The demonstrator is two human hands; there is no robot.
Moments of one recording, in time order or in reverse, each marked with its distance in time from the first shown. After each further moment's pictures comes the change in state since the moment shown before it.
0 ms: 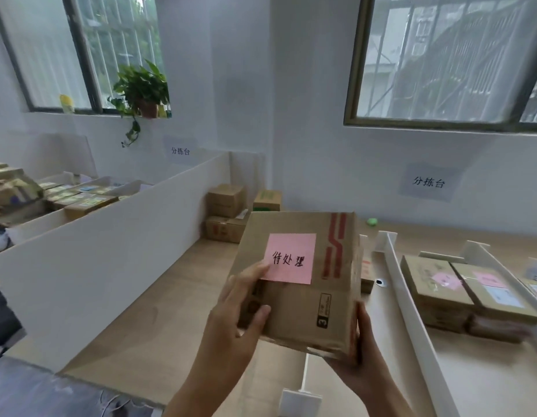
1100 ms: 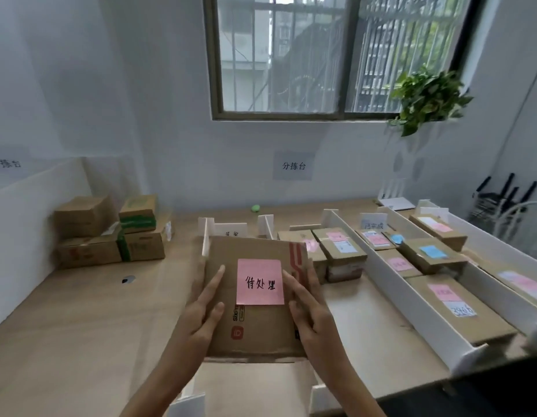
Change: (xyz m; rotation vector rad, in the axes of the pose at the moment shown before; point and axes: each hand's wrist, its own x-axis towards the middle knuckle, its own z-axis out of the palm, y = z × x) left_hand 0.015 0.016 0.167 -0.294 -0.358 -0.061; right_hand -0.120 -0.093 -0.065 -1.341 0.442 -0.836
